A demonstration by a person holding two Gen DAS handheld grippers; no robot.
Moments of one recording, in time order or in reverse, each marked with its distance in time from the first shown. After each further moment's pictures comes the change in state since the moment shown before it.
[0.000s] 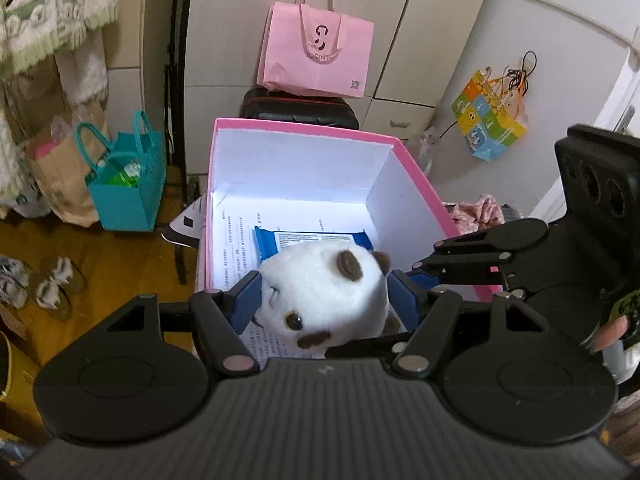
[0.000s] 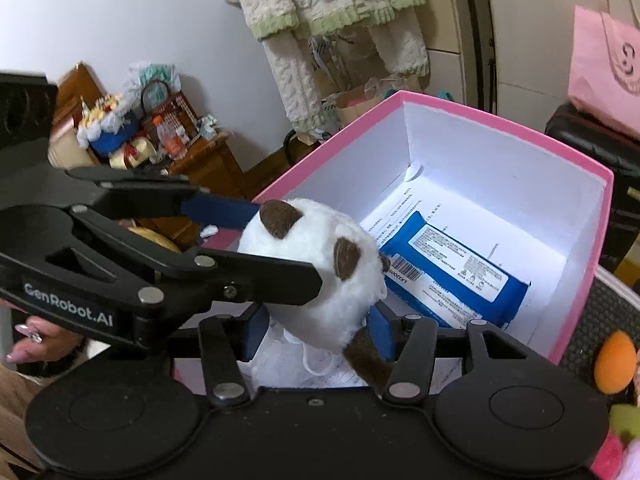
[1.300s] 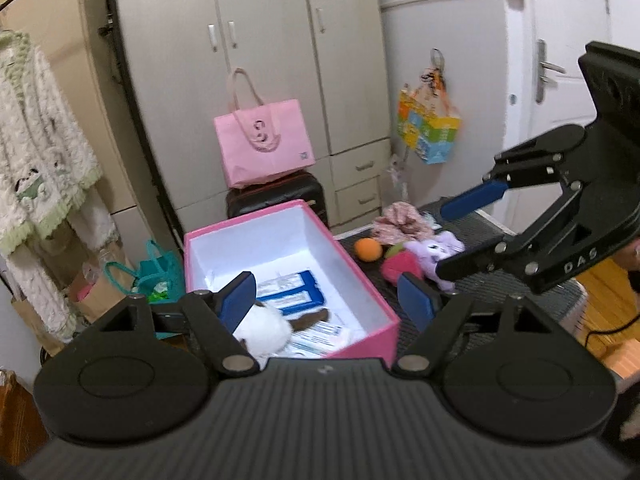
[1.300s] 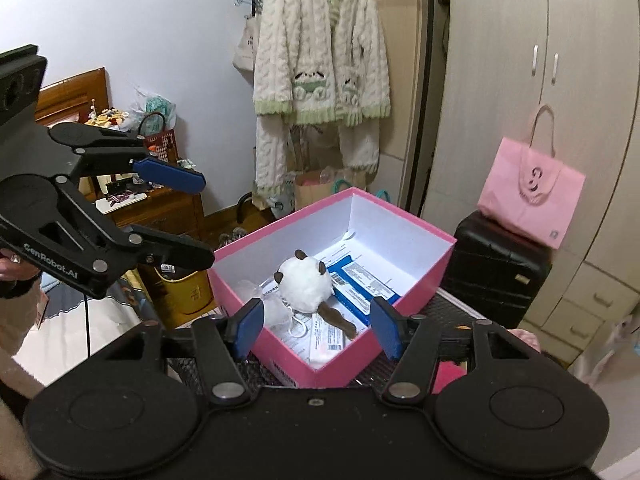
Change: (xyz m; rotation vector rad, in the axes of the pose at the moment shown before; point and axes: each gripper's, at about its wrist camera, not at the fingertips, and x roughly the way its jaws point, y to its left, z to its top) left arm -0.152 -0.145 -0.049 0.395 -0.194 0.079; right arm -0.205 0.076 -0.096 -0.171 -0.277 -0.259
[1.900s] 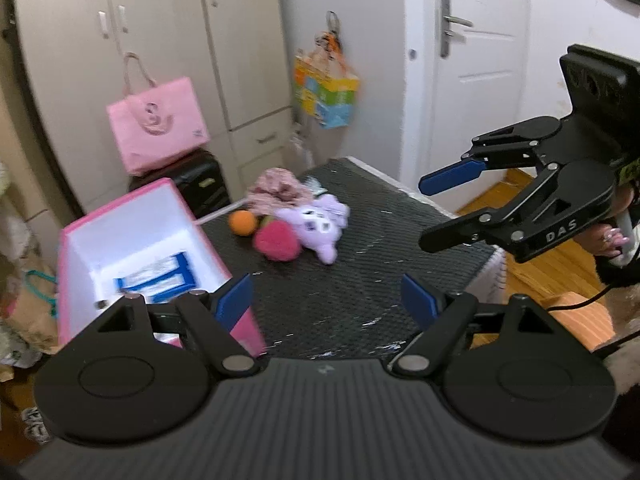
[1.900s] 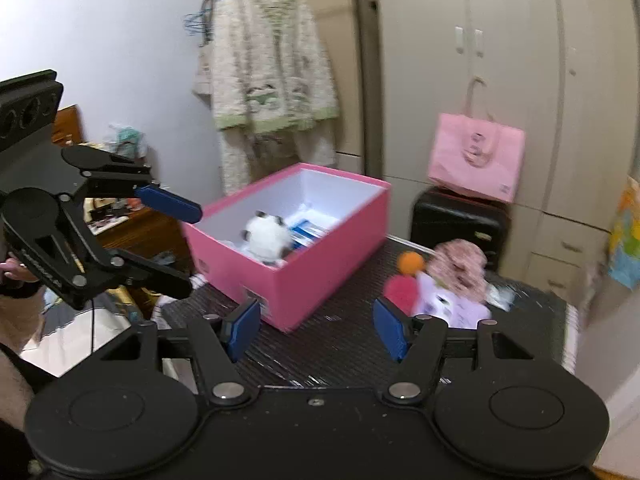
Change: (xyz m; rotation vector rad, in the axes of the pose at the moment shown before) left arm 0.034 -0.091 -0.015 0.104 0.086 -0.251; right arm -0.066 -0.030 -0.109 0.177 -0.056 -0.107
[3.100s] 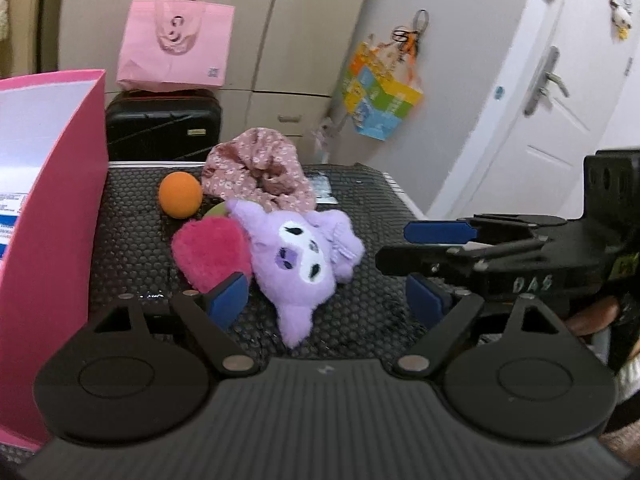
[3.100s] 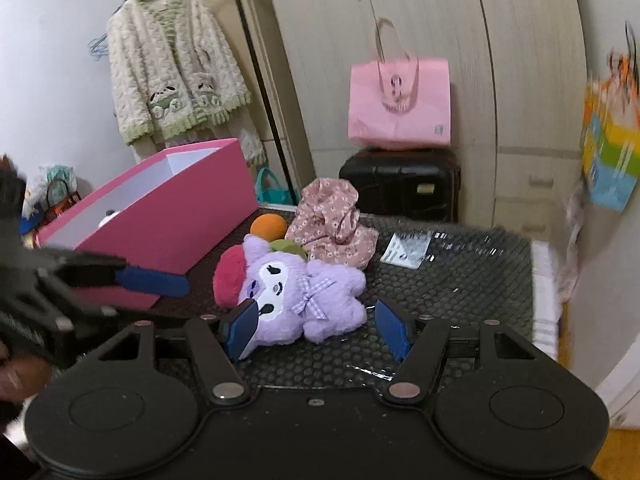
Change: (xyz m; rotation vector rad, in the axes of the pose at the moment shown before) left arm 0.217 0.018 0.001 -0.427 -0.059 0.007; right arm 0.127 -0.172 -0.047 0.260 0.018 -0.003
